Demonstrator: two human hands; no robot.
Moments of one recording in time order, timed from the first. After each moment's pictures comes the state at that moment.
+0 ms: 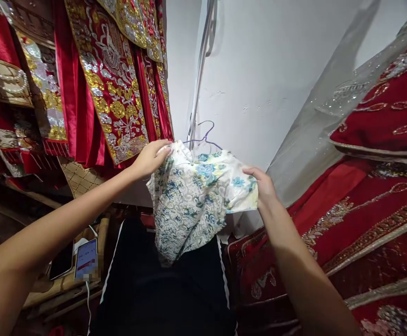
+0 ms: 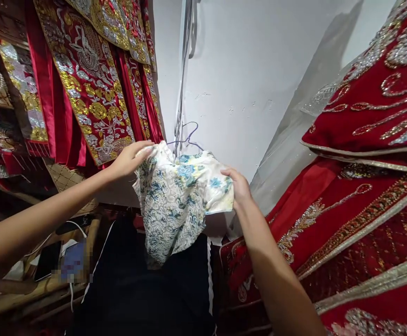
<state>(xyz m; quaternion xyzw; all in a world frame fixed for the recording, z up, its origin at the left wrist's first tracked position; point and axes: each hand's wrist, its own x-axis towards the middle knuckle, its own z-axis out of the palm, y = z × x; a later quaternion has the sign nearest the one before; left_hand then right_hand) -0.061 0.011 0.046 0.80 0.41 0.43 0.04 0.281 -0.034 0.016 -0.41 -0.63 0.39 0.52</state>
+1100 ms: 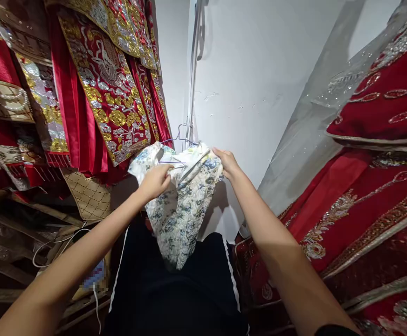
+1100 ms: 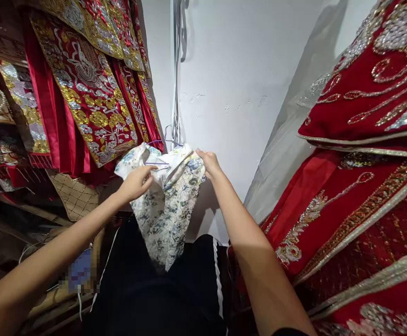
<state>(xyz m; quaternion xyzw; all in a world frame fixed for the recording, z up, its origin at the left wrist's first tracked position) -0.058 0.002 -0.015 0.83 0.43 0.34 -0.07 0.231 0.078 0.022 -0.33 -0.51 0.49 0.62</state>
